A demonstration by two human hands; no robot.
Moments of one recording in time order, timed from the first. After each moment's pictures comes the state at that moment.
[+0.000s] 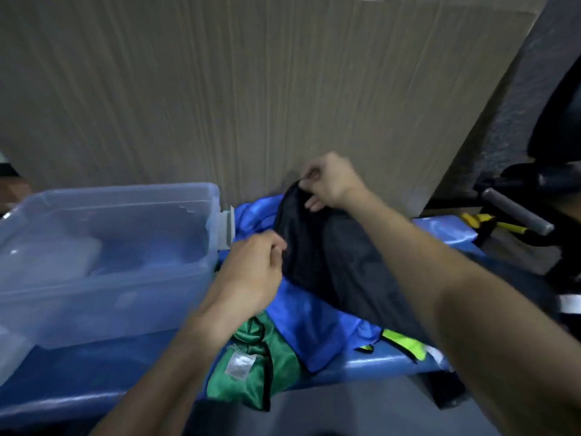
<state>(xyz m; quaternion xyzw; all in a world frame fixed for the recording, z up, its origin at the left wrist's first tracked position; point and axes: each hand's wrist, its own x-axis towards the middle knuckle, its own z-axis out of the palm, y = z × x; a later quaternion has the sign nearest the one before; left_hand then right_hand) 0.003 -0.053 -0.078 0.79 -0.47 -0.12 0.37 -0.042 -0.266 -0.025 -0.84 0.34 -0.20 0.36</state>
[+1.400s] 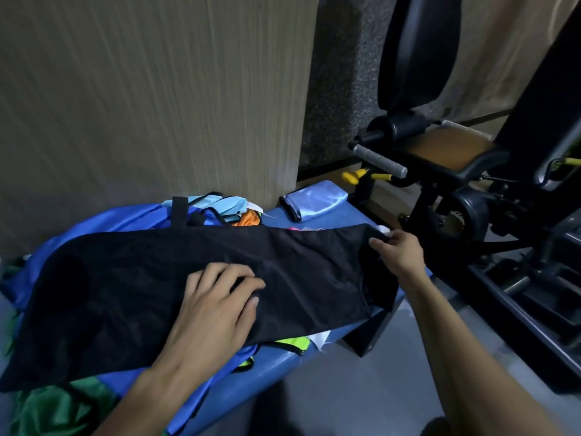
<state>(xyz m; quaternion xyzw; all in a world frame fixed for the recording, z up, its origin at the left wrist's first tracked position) -0.089 -0.161 -0.171 0.61 -0.74 0.11 0.25 -0.386 -0.369 -0.196 -0.55 0.71 -0.34 0.29</state>
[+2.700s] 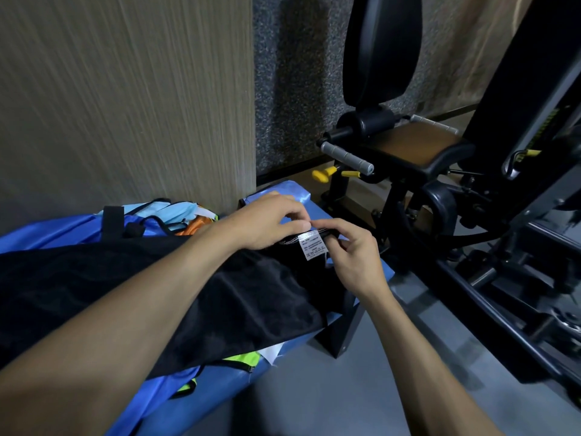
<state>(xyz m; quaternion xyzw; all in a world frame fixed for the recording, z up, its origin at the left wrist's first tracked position) -0.174 -0.362 -0.109 0.47 -0.85 -0.15 0.18 -0.381 -0.326 -0.161 -0.69 0.45 -0.48 0.30</state>
